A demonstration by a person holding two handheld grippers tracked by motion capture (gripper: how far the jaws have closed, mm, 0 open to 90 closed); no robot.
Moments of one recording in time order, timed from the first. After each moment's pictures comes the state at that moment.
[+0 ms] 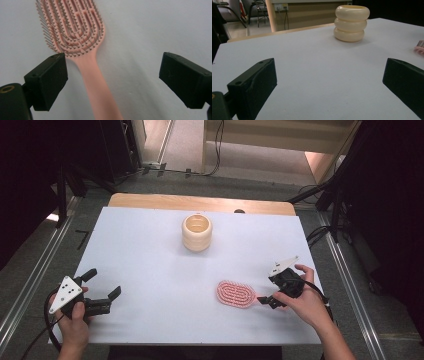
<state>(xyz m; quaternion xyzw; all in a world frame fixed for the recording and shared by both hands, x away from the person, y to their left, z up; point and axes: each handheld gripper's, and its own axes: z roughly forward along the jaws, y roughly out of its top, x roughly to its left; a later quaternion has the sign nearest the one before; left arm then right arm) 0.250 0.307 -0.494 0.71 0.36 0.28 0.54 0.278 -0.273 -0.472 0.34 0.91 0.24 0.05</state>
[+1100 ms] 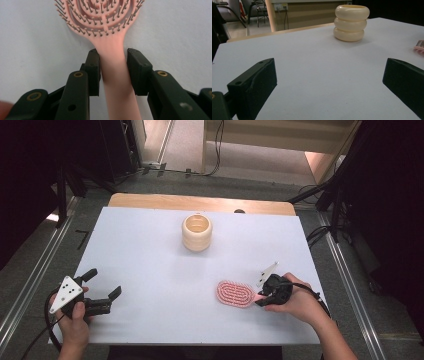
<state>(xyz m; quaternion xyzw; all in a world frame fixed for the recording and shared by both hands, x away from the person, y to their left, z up) 0.250 0.307 -0.494 0.71 0.36 0.28 0.54 0.280 -0.248 -0.487 0.25 0.96 0.14 0.02</state>
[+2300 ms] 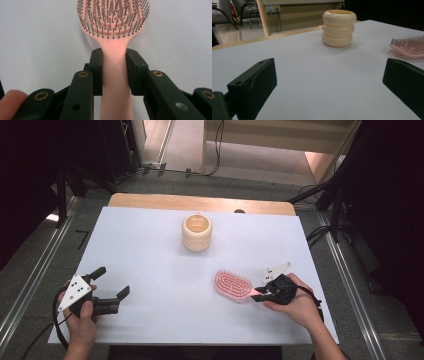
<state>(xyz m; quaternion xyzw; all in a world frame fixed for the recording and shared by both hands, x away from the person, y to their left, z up) 0.248 0.278 -0.480 0.72 0.34 0.26 0.55 0.269 -0.255 -0.480 0.28 0.92 0.26 0.05</state>
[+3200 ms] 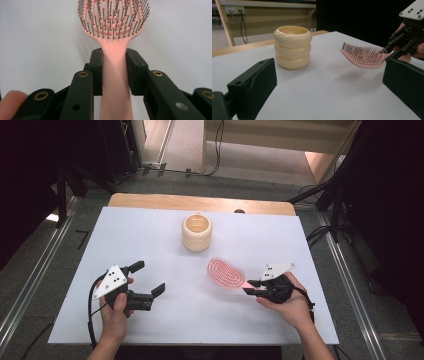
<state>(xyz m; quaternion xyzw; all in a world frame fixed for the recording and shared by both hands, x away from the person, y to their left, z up) 0.258 0.192 -0.452 0.73 0.30 0.18 0.59 0.265 -0.241 -0.469 0.29 0.88 0.36 0.10</state>
